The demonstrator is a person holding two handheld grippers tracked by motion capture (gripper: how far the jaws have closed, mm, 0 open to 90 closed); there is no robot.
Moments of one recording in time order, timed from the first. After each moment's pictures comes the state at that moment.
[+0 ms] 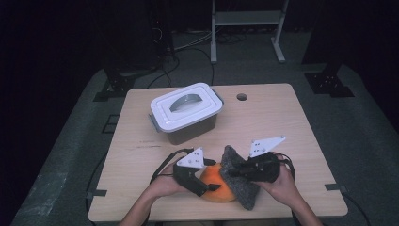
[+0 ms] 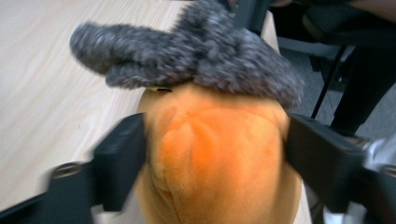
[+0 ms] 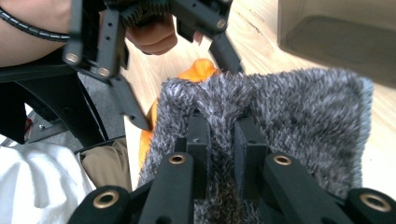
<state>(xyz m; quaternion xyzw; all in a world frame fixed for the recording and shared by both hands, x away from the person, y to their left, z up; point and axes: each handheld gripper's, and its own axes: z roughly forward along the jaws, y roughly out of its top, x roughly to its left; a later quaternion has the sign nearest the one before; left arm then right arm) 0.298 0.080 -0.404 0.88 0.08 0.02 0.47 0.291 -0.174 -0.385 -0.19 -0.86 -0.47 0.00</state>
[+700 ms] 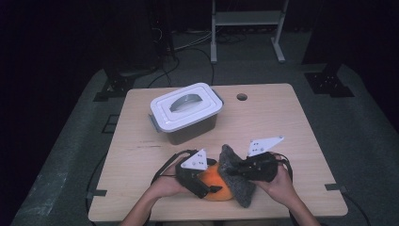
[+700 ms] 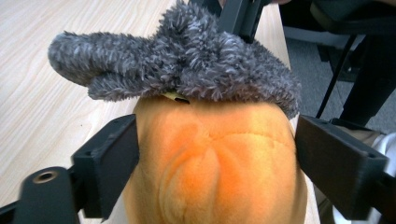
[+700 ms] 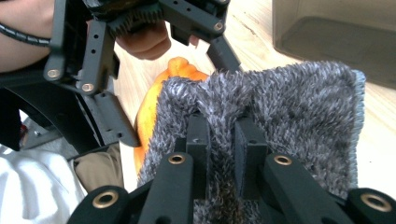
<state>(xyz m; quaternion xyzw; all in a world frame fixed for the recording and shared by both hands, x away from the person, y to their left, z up) 0.294 0.079 -0.404 0.89 0.04 0.05 0.46 0.294 -0.171 -0.388 -0.20 -0.86 -0.48 -0.01</state>
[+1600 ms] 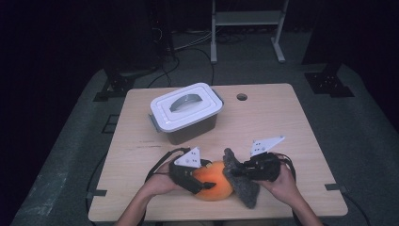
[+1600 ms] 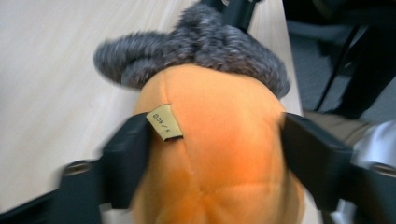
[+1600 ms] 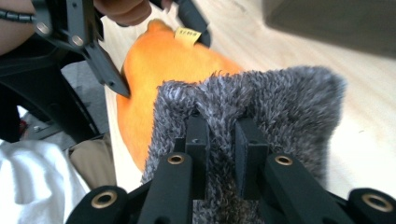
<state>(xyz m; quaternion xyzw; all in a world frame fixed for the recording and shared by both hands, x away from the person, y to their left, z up) 0.297 0.094 -0.400 0.89 0.05 0.06 0.45 0.302 -0.183 -0.398 -0.22 -0.86 -0.45 0.00</state>
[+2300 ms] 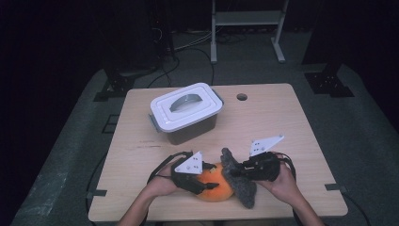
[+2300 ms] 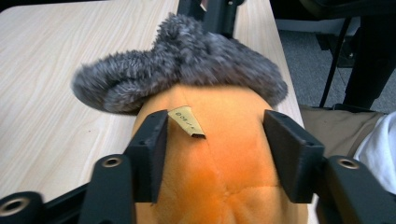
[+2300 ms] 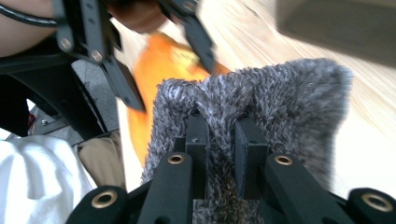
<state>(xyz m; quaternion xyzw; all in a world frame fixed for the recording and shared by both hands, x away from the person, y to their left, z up) 0.294 0.092 -0.403 0.88 0.01 0.06 0.46 0.302 -0.182 -0.396 -0.21 -0.86 -0.46 0.01</state>
